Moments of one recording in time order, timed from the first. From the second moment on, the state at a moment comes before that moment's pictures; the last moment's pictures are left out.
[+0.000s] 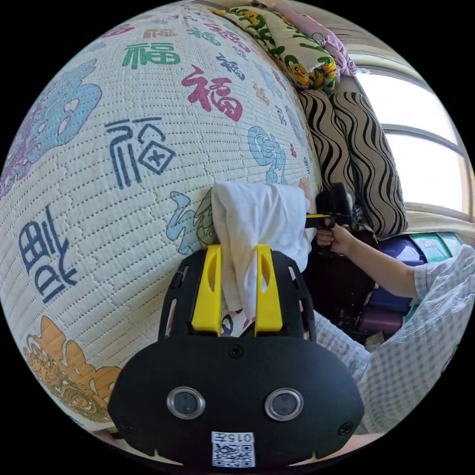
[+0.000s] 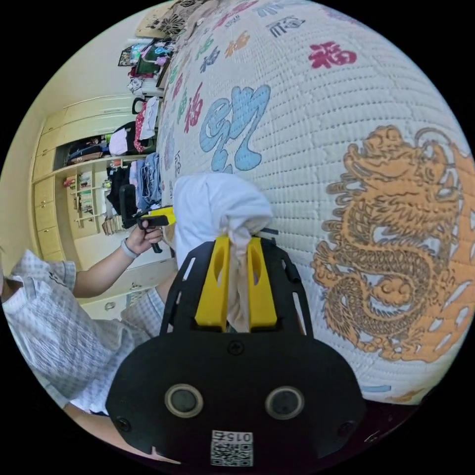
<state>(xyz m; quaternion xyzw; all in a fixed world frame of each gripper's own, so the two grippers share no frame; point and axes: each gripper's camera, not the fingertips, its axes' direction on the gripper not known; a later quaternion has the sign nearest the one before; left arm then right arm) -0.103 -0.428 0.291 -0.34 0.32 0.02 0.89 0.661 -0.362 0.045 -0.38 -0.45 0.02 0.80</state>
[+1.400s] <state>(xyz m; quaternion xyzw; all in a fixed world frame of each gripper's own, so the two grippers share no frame) 0.305 -0.389 0.158 -0.22 0.38 0.41 0.80 0.761 -0.436 -0.195 -0.34 0.14 0.13 0.92</state>
